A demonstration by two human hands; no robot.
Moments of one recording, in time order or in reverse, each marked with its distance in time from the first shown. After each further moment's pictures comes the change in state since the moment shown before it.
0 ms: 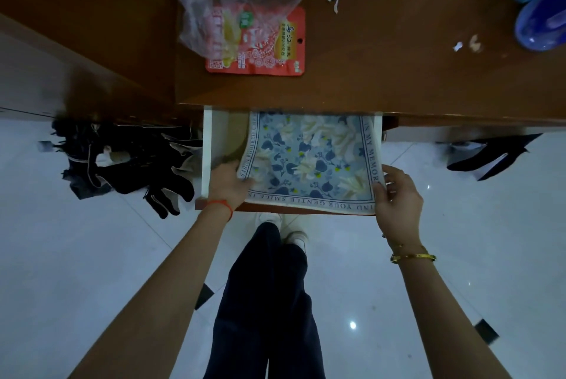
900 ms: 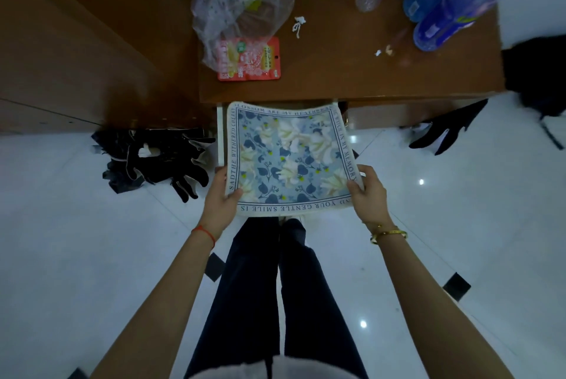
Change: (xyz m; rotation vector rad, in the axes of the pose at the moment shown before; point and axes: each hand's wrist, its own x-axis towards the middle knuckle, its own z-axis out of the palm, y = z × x) left_hand -0.217 0.009 -0.059 -0.511 -0.010 0.129; right_hand -0.121 -0.046 -0.107 0.155 -0.193 0.090
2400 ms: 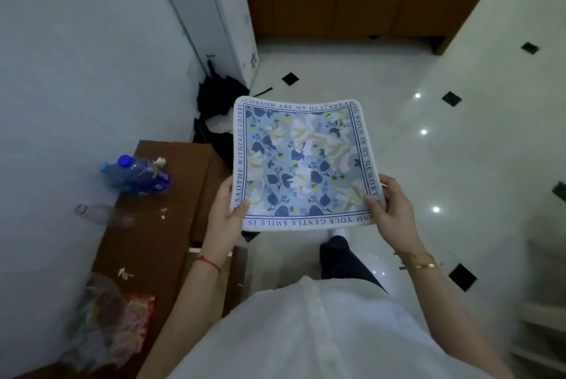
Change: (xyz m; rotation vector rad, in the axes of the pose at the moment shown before) left_hand -0.211 0.270 0.180 0.520 -1.183 0.720; right_hand -0.394 -0.021 -0.145 0.598 1.278 0.348
